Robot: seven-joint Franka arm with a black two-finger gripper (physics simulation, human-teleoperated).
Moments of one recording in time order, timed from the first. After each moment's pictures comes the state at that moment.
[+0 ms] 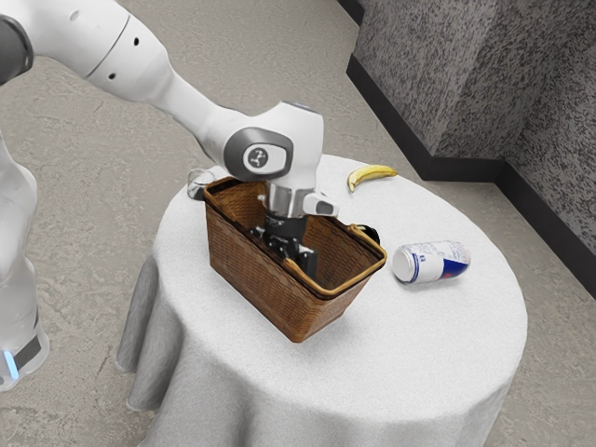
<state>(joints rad) -0.12 -0.20 0.01 -2.34 -0.40 2.12 -0.45</state>
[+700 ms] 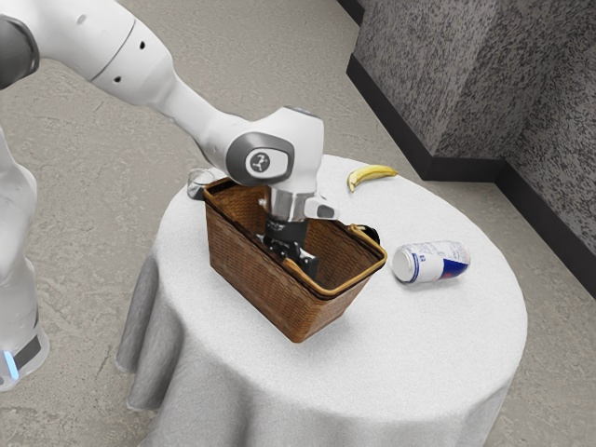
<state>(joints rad) -0.12 -0.17 0.01 -2.34 -0.43 2.14 -0.46</state>
